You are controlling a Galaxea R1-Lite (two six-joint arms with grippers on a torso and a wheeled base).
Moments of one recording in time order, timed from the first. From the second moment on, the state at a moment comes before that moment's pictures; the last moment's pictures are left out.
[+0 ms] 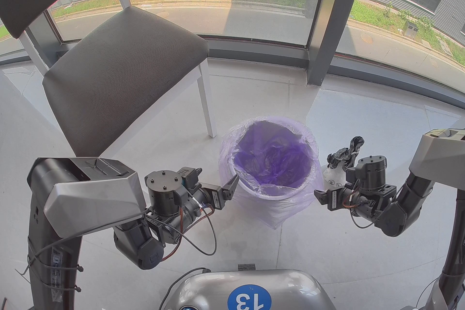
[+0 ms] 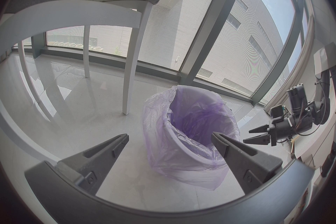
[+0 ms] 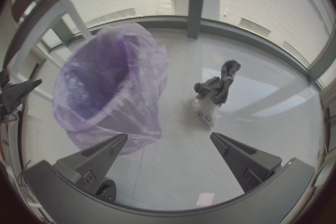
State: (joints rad) left arm -0.55 2.35 -0.73 -1.49 0.06 -0.17; right arm 0.31 2.19 -0.57 -1.13 -0.11 0.07
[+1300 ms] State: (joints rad) left arm -0.54 2.35 -0.74 -1.50 0.06 -0.16; right arm 0.36 2.40 -0.45 -1.55 0.29 -0.18
